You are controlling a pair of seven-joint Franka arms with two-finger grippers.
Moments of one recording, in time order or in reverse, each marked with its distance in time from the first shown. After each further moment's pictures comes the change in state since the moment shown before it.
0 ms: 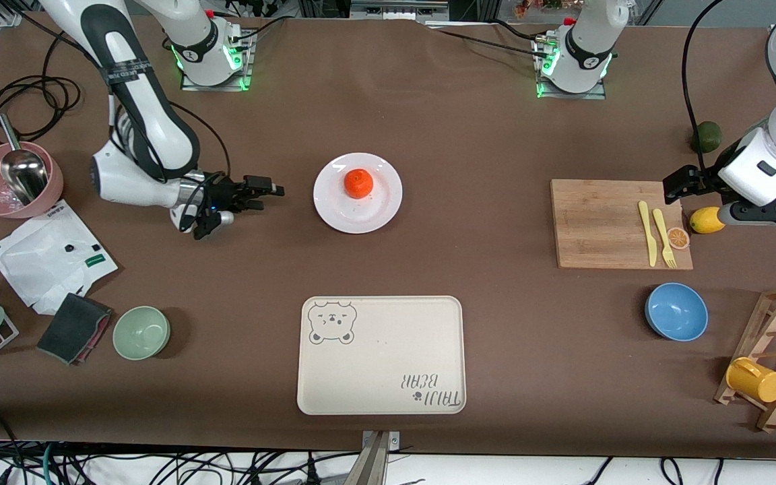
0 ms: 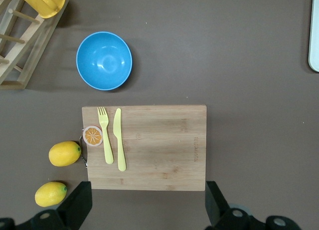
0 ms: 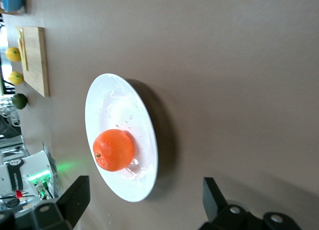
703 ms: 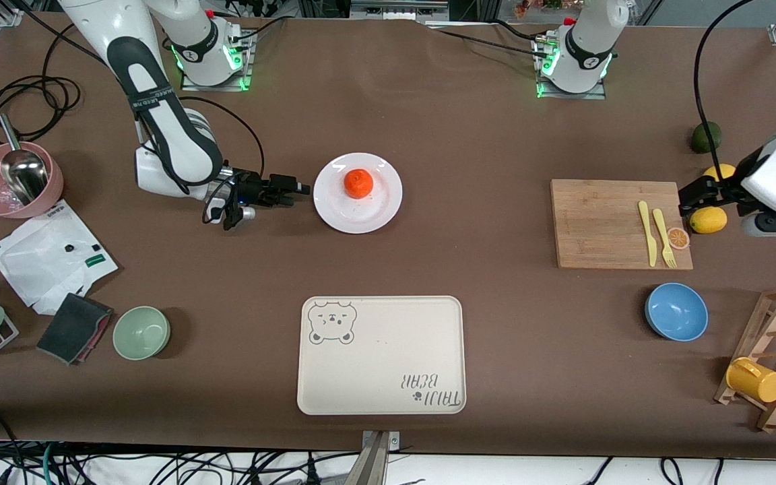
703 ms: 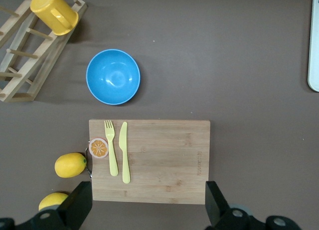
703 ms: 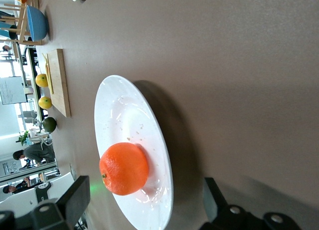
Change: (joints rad) left arm 0.032 0.053 0.009 0.089 -0.011 0.006 0.005; right arm 0.000 0.092 0.078 -0.050 0.313 0.070 -0.148
